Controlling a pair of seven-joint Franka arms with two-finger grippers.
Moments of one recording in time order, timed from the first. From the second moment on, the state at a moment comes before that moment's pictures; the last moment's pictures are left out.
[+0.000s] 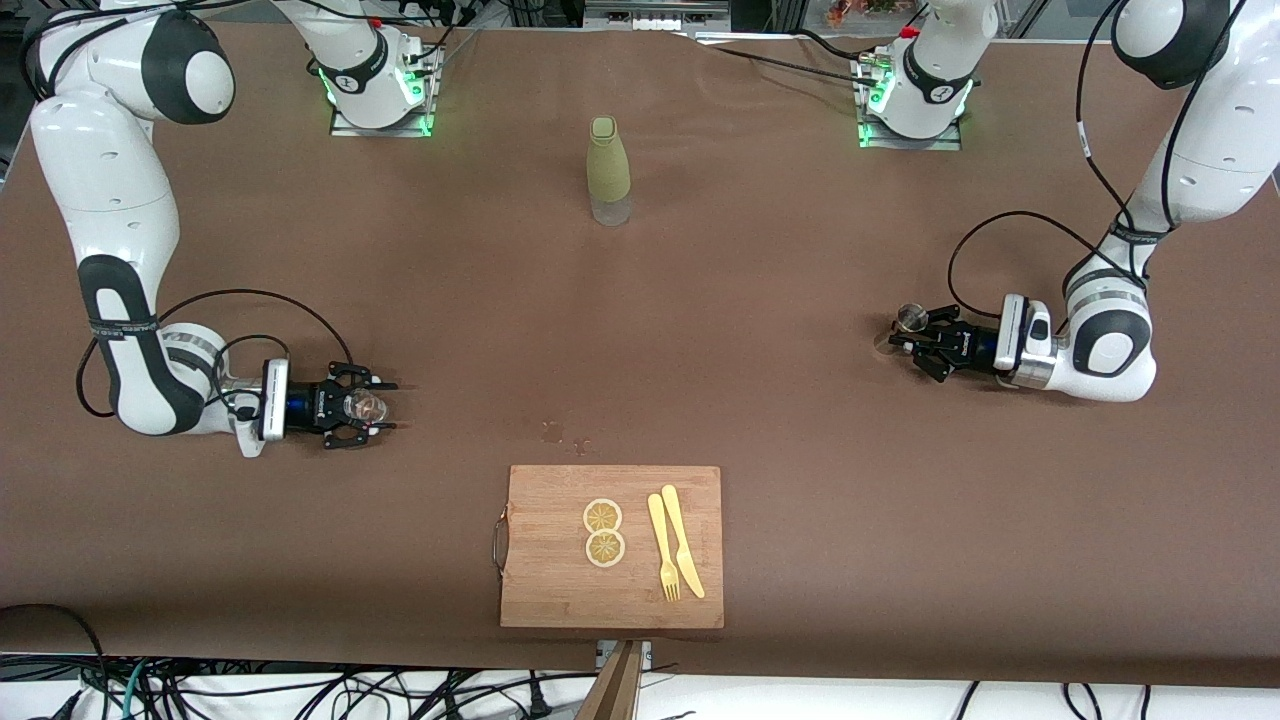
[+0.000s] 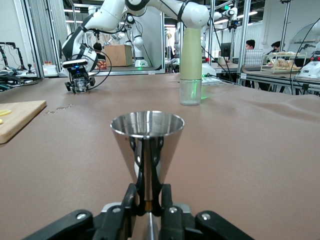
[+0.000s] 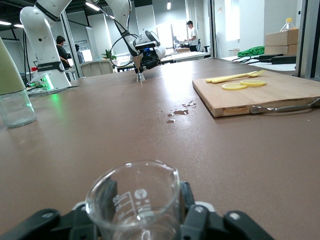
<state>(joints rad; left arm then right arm) 0.49 0.87 -0.23 -1.80 -0.84 1.62 2.68 -0.25 1.06 0.03 -1.47 1.17 1.61 -2.40</state>
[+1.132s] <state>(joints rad) 0.39 0.82 -0.25 -1.68 -0.80 1.62 2.51 -0.22 1.06 0.20 -1.46 1.20 1.70 -2.20</state>
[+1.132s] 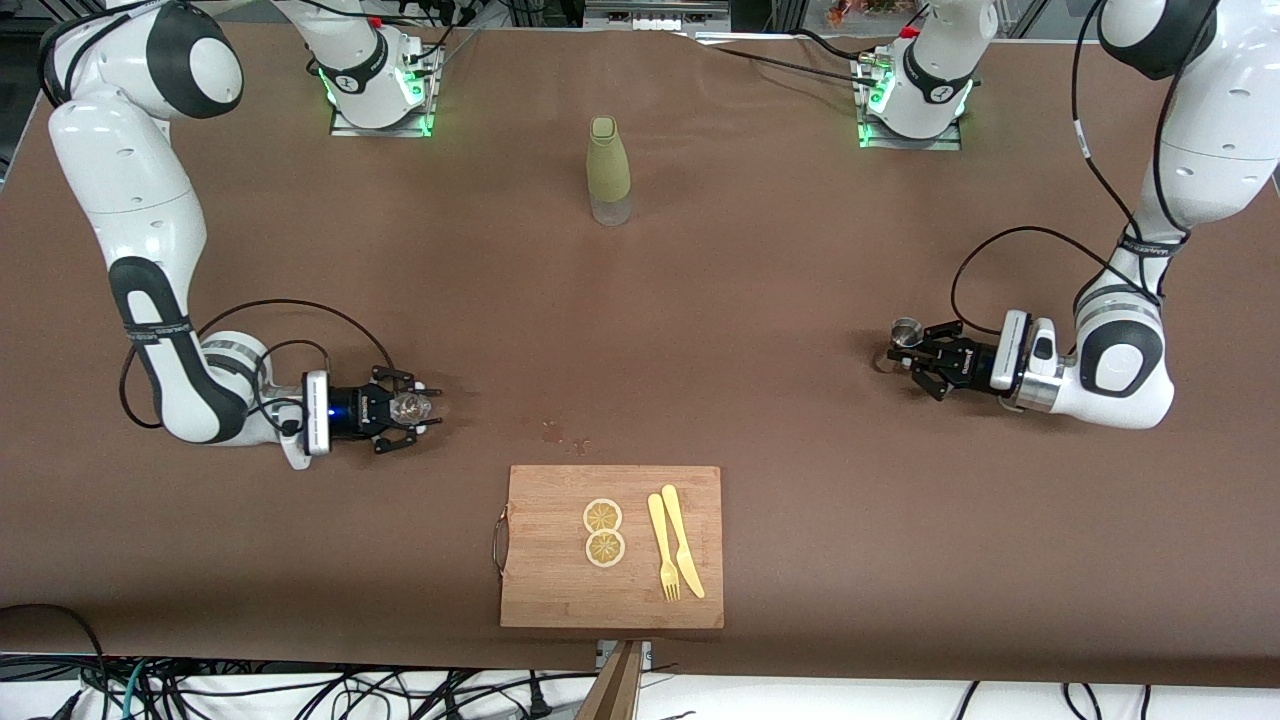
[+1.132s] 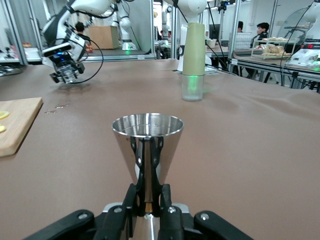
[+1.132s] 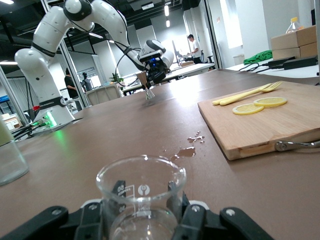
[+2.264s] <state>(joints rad) -0.13 0.83 -0.31 -1.59 -1.34 2.20 2.28 -0.11 1.06 0.51 -1.46 1.23 2.16 -1.76</state>
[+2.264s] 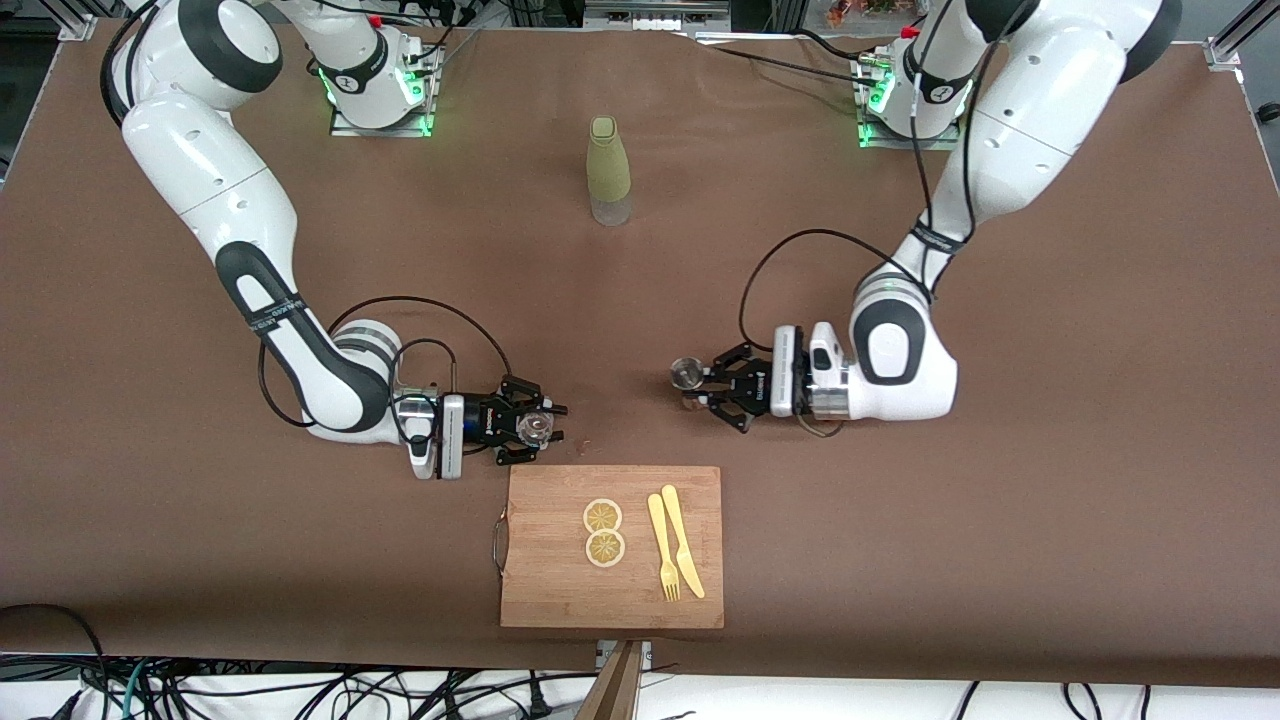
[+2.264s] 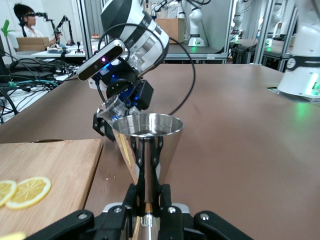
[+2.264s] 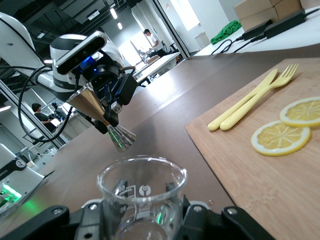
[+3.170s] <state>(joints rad) -0.25 0.98 -0.31 -1.43 -1.41 2.29 2.15 -0.10 1.06 0.51 -1.45 1.10 2.01 -1.62</state>
